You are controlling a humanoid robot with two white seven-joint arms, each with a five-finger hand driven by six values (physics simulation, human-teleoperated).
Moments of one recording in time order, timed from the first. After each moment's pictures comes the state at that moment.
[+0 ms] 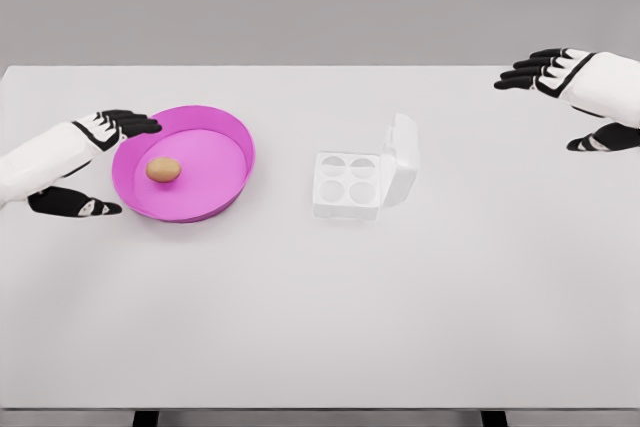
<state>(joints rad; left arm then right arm) -0.10 0.85 -0.11 -1.65 -0.14 -0.61 -0.36 -0.39 -0.94 0.14 -1.65 0.21 -0.61 0.61</state>
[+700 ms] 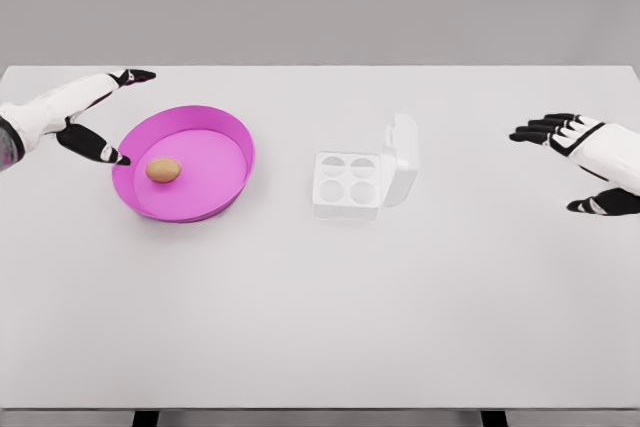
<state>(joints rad) -0.41 0.74 -0.27 -1.76 -0.27 0.30 -0.61 -0.04 -0.79 -0.14 -1.69 0.26 -0.61 0.61</state>
